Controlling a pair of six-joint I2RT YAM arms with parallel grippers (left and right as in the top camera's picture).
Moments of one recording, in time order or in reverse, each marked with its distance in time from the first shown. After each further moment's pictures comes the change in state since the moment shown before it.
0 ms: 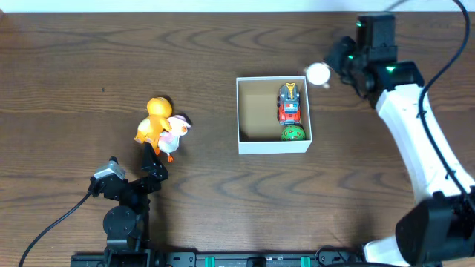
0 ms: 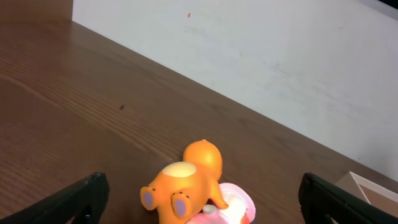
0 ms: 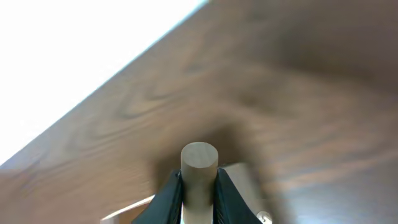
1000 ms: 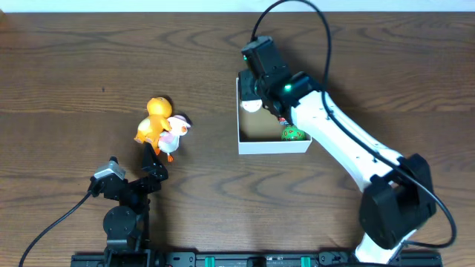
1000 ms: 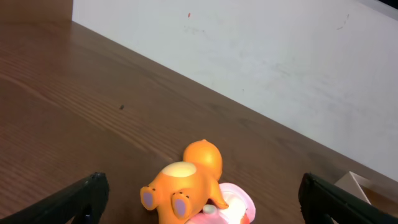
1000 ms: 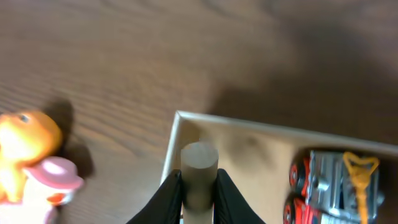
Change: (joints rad) left arm 0.000 0.000 0.000 0.000 0.000 0.000; right arm 0.434 0.205 0.066 0.010 0.164 -0.322
